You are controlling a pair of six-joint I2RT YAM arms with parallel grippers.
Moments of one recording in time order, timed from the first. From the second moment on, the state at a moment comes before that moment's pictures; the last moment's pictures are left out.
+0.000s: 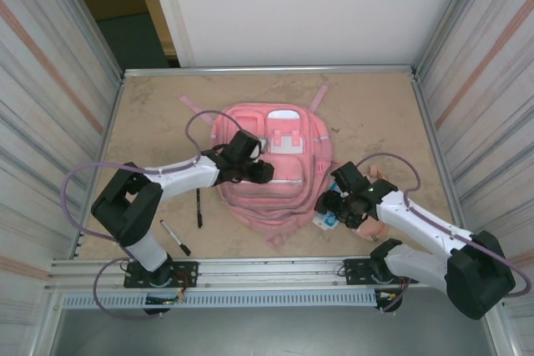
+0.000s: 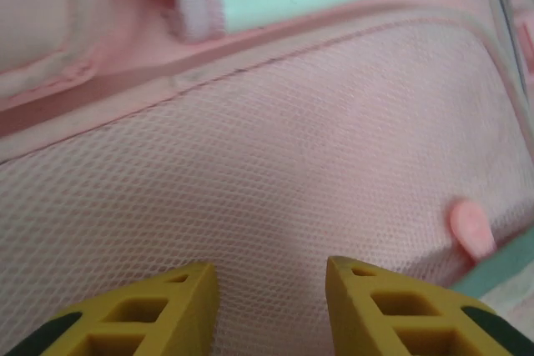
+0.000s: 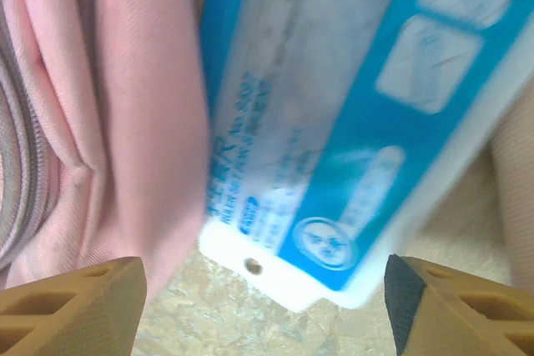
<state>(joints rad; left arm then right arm) -0.69 1.65 0.95 -0.22 0.15 -0.42 0.56 1.04 0.55 -0.75 -0.13 0.96</state>
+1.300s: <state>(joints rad) -0.95 1.89 1.10 -0.15 0.29 -0.50 0.26 1.26 0.52 -0.42 -0.32 0.82</state>
